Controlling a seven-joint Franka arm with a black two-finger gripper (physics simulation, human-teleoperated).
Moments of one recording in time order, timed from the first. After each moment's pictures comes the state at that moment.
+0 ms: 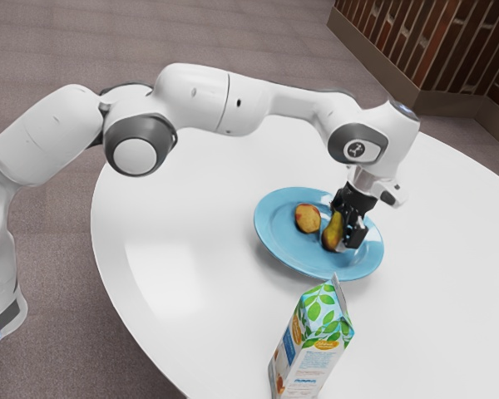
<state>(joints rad) -0.07 0.72 -0.07 -0.98 0.00 1.61 0.02</state>
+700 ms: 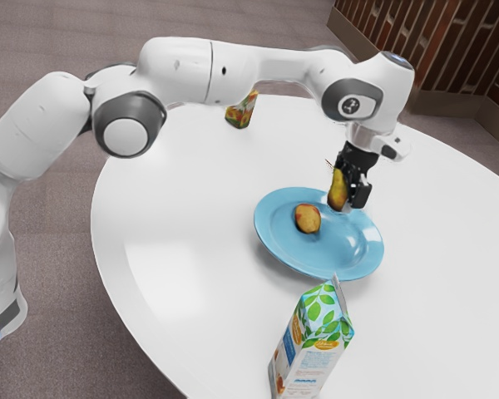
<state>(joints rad) -0.02 0.61 -0.07 -0.98 0.01 1.60 0.02</state>
